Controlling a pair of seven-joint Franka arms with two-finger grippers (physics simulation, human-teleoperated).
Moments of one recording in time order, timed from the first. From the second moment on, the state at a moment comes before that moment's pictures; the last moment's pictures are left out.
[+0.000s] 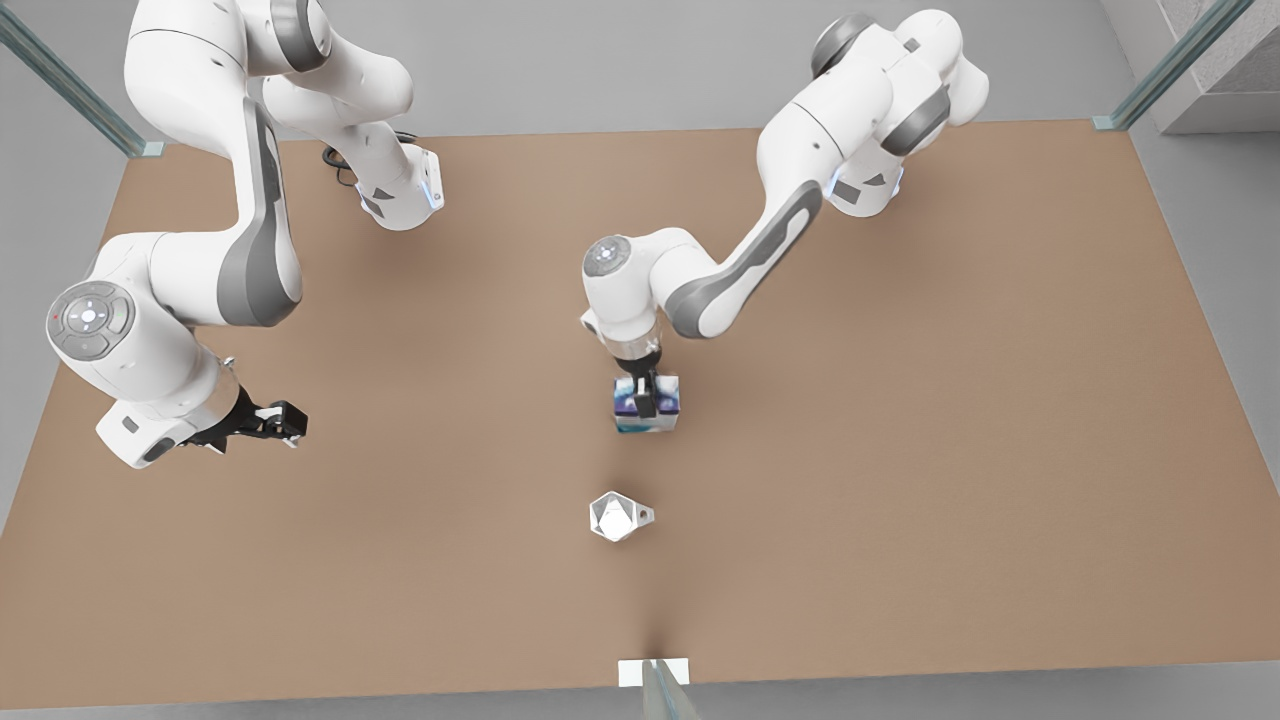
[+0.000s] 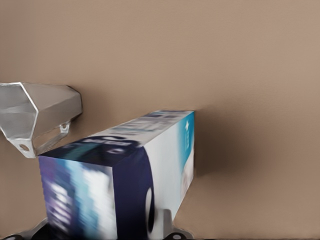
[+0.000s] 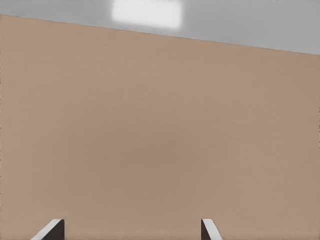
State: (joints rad) left arm -0.58 0.71 -0.35 -1.35 0.67 1.99 0.43; right arm 0.12 0.31 -0.08 -1.39 -0.08 1.76 -0.02
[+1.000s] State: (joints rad) left arm -0.24 0.49 -0.36 -1.25 0.52 1.68 0.32; right arm 0.12 0.31 -0.08 -1.39 -0.07 1.77 -0.02
